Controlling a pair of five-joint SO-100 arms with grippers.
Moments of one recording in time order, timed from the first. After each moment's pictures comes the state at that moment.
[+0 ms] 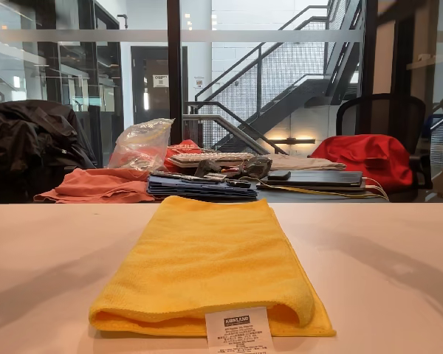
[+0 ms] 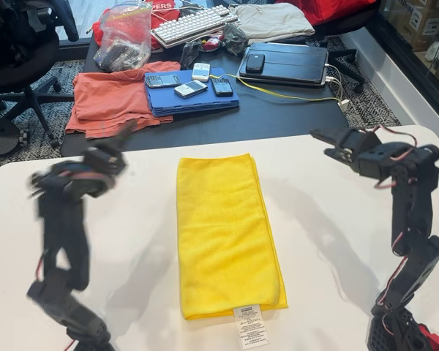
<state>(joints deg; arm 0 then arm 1) -29.4 95.6 20.6 104.9 -24.6 29.1 88.6 45.3 98.5 10.2</state>
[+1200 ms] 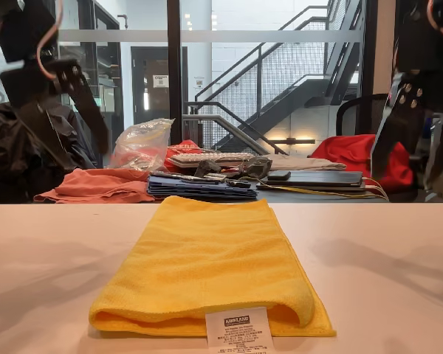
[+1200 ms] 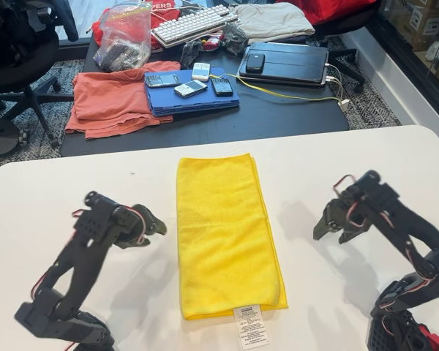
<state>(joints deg) -42.7 115.3 95.0 104.2 -38.0 44.8 116.0 86.2 98.0 17.4</state>
